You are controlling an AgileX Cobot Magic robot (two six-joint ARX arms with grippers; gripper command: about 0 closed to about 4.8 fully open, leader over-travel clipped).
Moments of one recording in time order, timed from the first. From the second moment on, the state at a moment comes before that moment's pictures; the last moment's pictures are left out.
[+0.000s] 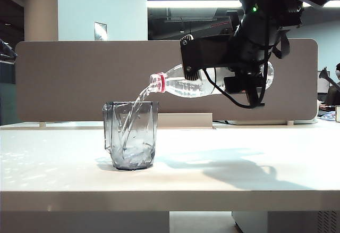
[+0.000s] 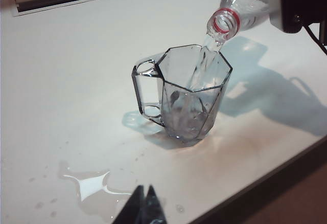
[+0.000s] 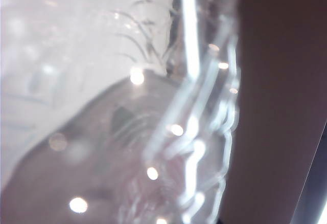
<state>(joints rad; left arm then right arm) -0.53 0.37 0.31 -0.27 0.00 0.01 0.59 1.58 0.85 0.37 0.47 -1.48</state>
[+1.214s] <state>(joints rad) -0.53 0.37 0.31 -0.27 0.00 0.01 0.59 1.58 0.91 0.36 0.50 -1.57</state>
